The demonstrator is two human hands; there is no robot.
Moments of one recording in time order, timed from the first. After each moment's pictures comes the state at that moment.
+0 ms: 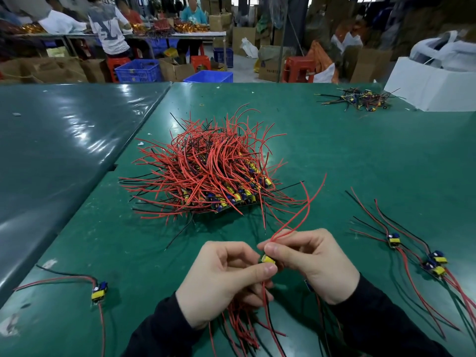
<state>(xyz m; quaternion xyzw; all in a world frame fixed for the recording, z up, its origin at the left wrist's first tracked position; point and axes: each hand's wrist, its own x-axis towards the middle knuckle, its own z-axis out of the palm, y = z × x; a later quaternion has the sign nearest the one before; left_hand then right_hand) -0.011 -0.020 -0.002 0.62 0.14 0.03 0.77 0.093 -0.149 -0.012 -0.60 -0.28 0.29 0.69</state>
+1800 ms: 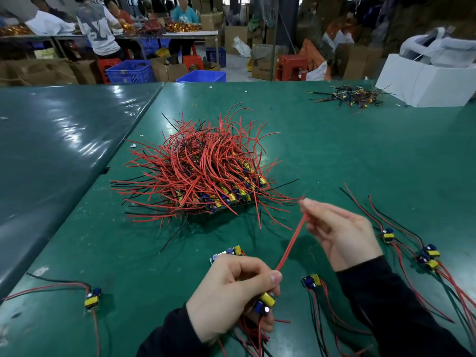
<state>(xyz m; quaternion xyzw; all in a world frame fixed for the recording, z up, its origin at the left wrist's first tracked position) -0.011 -0.035 0.000 0.62 0.11 -0.05 0.77 0.126 -0.161 0.003 -0.54 -0.01 0.17 0.82</state>
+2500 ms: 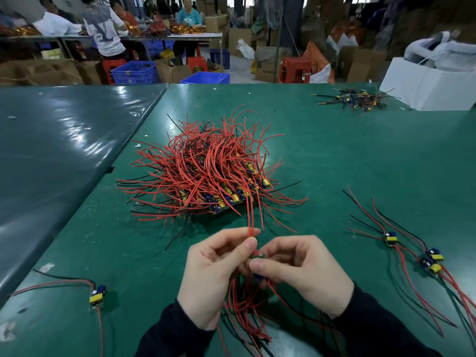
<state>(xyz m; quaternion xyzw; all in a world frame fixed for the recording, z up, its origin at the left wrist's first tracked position) -0.003 -0.029 -0.006 0.54 0.16 0.20 0.80 0.082 -0.151 -0.003 -0.62 -0.30 0.33 0.64</state>
